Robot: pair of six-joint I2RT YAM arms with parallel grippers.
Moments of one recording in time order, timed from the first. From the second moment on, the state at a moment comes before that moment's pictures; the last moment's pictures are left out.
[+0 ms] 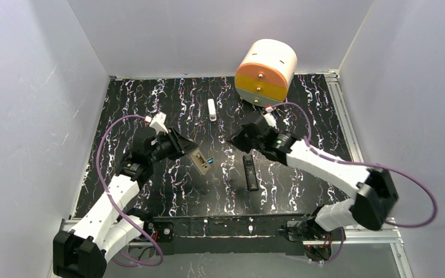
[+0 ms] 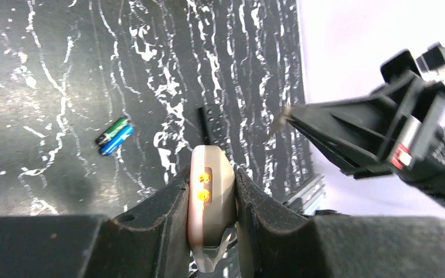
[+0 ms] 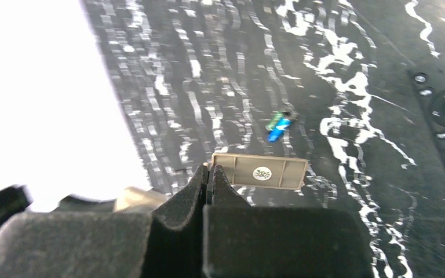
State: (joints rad) left arm -0.32 0.88 0.60 -0.17 0.37 -0.77; right arm 0.88 1.46 1.13 -0.46 0.23 1.41
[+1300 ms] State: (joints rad) left arm -0.40 1.19 0.73 0.46 0.44 -1.53; right arm 0.85 1.17 0.95 0.30 -0.01 1.44
